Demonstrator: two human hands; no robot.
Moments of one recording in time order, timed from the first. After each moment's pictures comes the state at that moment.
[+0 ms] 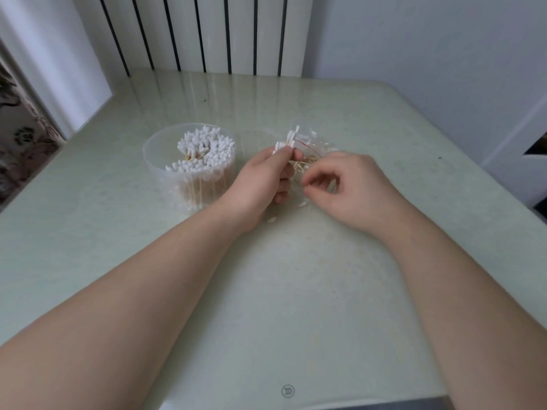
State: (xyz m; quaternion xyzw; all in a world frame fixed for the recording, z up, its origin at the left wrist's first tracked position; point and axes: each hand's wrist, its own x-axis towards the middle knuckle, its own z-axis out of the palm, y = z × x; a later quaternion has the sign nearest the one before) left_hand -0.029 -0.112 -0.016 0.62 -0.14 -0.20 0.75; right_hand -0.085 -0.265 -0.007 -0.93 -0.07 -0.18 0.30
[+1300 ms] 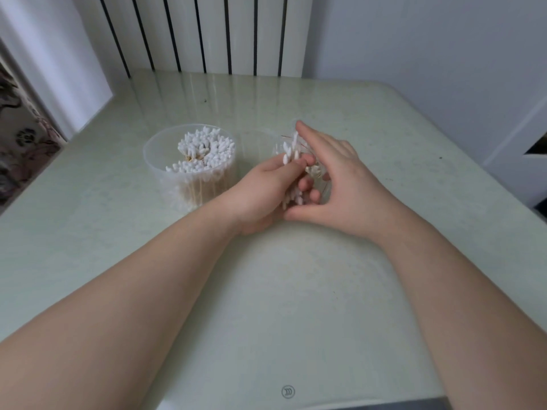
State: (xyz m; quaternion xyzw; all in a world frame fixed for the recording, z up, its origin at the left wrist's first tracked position) left_hand -0.037 -0.110 -0.014 0.55 -0.18 -0.30 0.76; right_hand -0.088 -0.260 -0.003 -0.94 -0.12 -0.15 0.27
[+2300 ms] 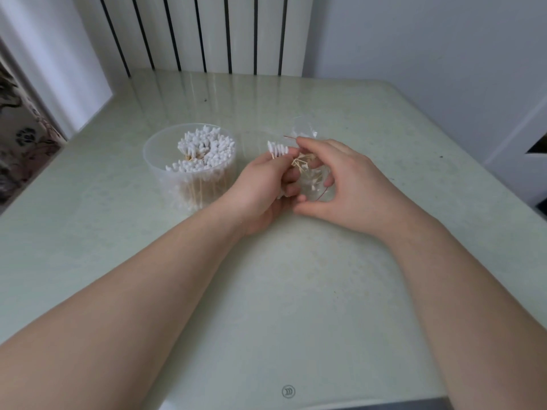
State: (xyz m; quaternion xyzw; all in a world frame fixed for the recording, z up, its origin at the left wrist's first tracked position) left_hand -0.037 -0.114 -0.010 0.53 -0.07 -0.27 0.80; right_hand -0.088 -0.263 -0.001 -0.95 -0.12 -0.16 0.25
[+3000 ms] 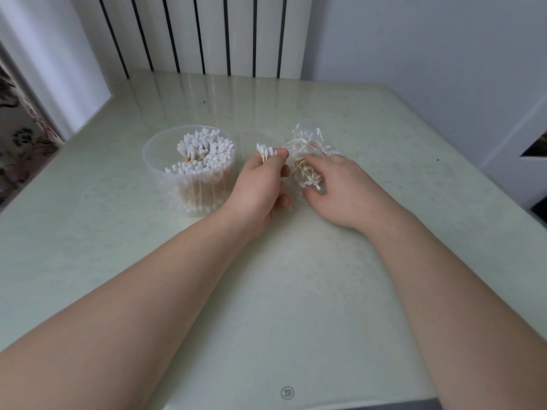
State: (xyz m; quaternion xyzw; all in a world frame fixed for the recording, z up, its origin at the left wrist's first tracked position) left_hand -0.035 -0.118 -0.015 0.60 -0.01 -0.16 0.78; right_hand -0.062 -0.271 -0.022 -0.98 -0.01 -0.11 0.14
